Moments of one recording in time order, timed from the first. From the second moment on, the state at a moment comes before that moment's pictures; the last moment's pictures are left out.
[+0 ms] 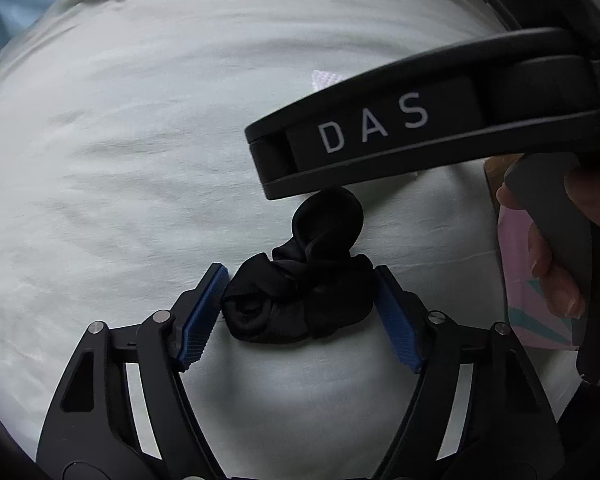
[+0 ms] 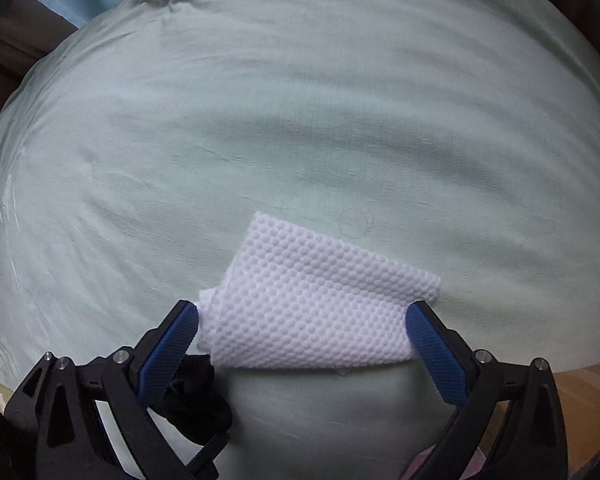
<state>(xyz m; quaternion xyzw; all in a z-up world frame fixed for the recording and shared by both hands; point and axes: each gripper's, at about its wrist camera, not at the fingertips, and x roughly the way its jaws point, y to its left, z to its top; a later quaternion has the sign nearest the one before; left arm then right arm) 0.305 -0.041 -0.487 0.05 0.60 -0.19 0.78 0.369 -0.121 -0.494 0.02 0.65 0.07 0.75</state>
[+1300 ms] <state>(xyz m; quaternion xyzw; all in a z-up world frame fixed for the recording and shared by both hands) 0.254 -0.002 -0.326 0.05 0.52 -0.18 0.83 0.268 -0.126 -0.322 0.01 0.55 0.03 0.83</state>
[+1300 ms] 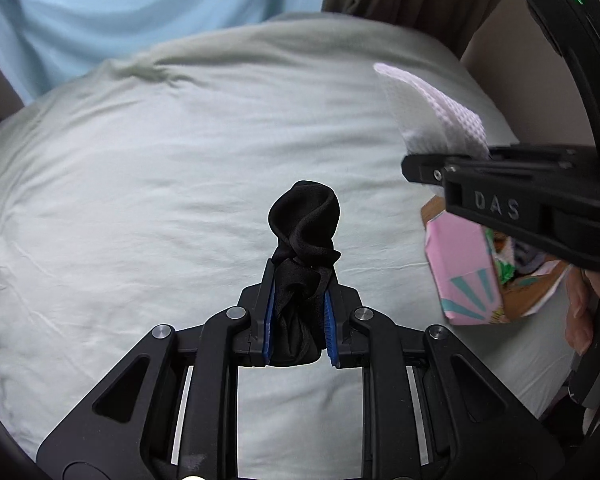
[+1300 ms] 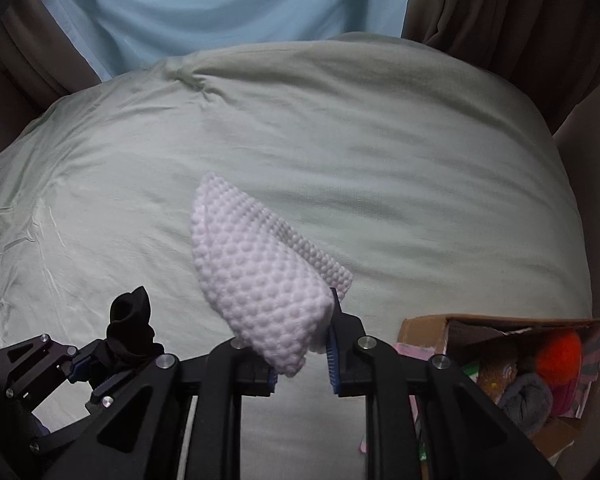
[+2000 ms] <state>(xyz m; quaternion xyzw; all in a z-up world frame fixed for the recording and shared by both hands) 0.169 -0.050 -0.164 0.04 0.44 -0.19 0.88 0.125 -0.194 -0.188 0.07 0.50 0.01 0.87</state>
